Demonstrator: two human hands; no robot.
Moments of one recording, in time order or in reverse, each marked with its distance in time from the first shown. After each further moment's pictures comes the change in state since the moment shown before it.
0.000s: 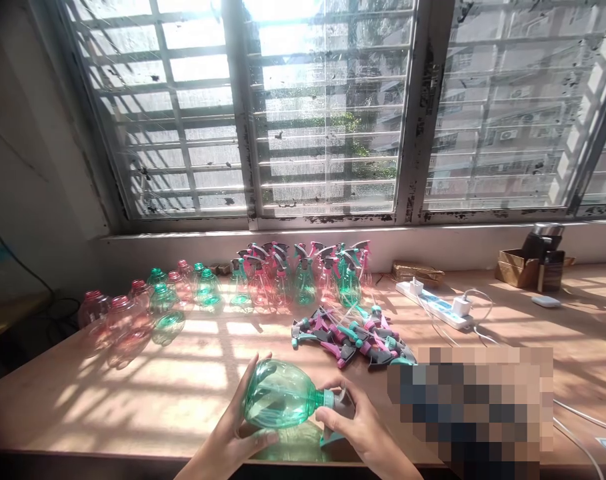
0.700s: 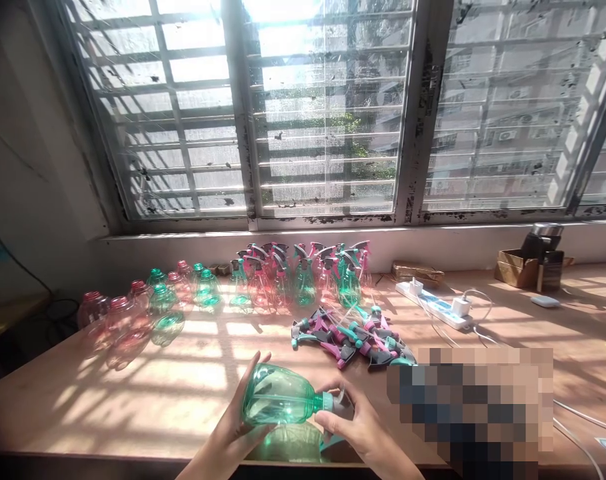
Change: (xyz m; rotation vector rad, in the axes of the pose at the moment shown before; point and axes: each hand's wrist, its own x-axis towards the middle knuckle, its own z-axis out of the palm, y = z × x) left_hand 0.000 0.004 -0.002 0.221 0.038 0.049; right_hand 0.002 0.002 -0.004 0.017 -0.059 0.009
